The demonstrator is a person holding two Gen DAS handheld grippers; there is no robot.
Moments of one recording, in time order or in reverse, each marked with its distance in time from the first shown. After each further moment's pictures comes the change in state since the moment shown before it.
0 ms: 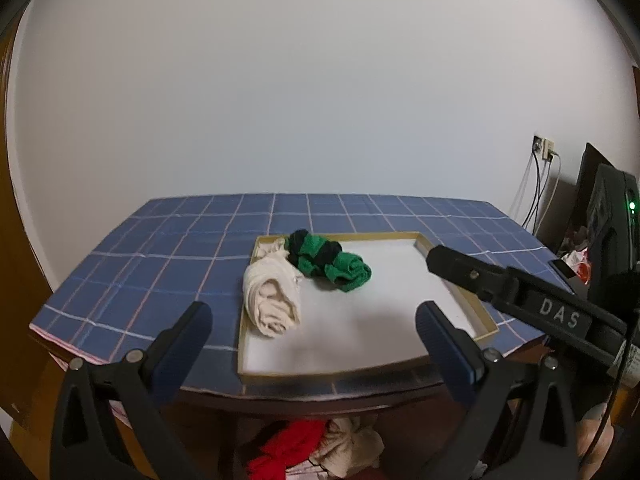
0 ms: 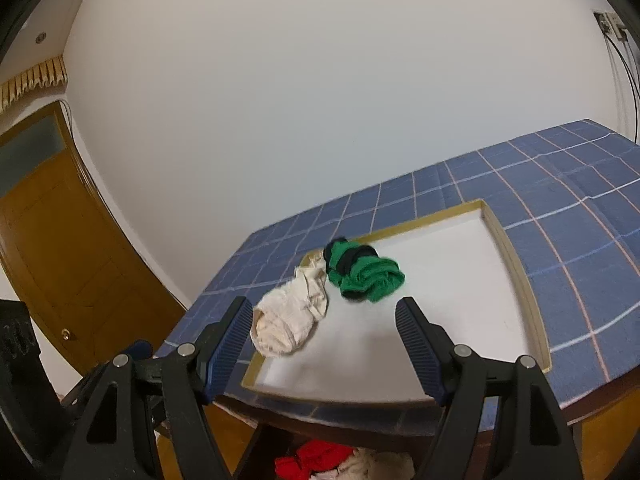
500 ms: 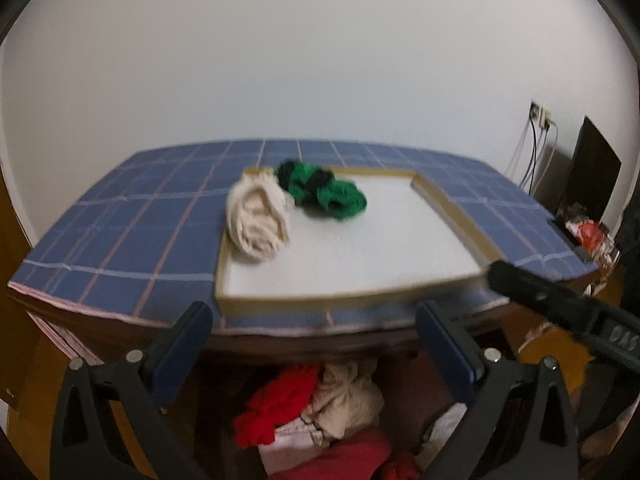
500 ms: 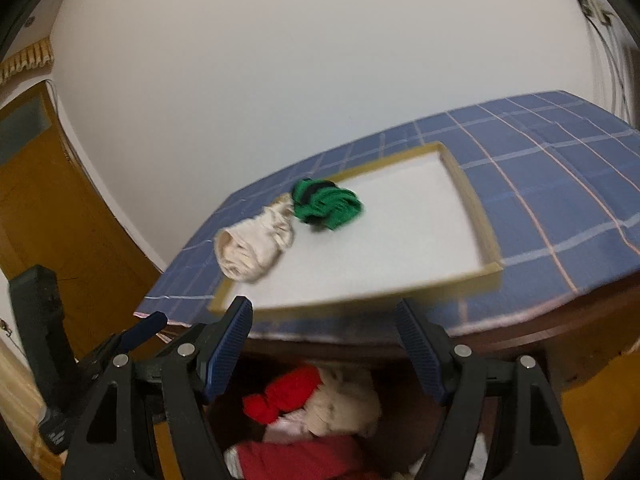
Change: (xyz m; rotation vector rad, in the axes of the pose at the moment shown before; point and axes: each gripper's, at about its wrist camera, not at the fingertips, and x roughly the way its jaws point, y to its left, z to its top) left arm 0.028 -0.001 -0.059 0.006 0.148 -0.046; right arm -0.032 -0.035 -0.061 0.011 0.086 -0.076
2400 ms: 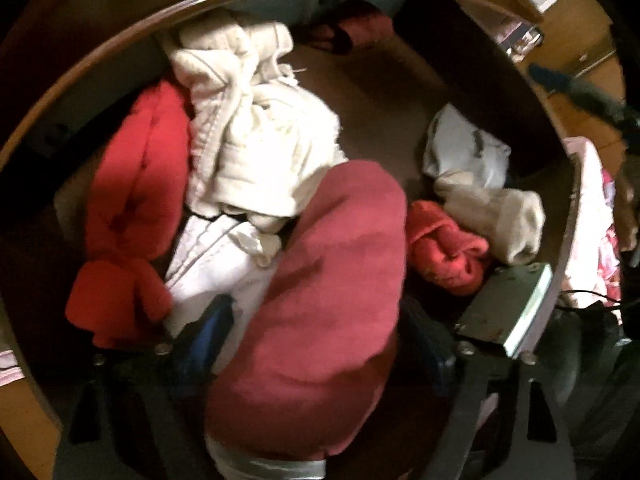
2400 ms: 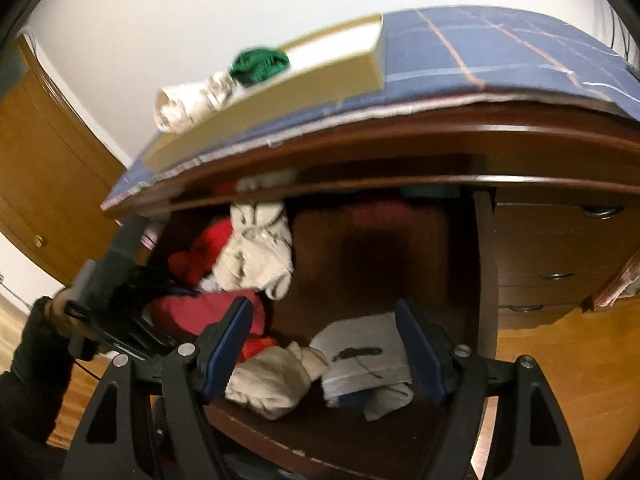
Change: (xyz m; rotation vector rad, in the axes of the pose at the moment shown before) left arm 0.115 -0.007 -0.133 0.391 0.823 -0.406; right arm 0.005 -0.084 -0.080 -0.061 0.374 -0.058
